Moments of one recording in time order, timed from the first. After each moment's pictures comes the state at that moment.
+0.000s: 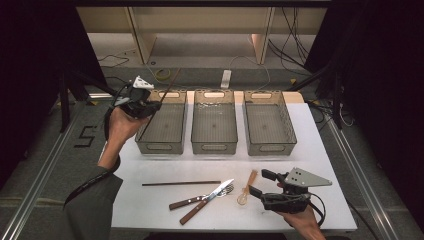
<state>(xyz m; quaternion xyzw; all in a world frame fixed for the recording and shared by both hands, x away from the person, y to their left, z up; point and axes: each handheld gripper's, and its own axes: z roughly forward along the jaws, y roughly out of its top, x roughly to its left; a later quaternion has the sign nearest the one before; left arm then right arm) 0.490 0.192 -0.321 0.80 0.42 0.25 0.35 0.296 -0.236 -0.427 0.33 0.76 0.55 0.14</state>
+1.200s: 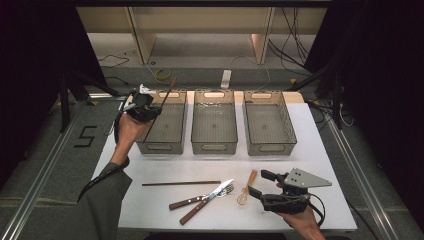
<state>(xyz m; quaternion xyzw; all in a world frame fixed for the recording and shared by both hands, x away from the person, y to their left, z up) 0.520 0.197 -0.380 0.79 0.46 0.24 0.33 0.294 -0.235 -0.427 0.32 0.76 0.55 0.14</state>
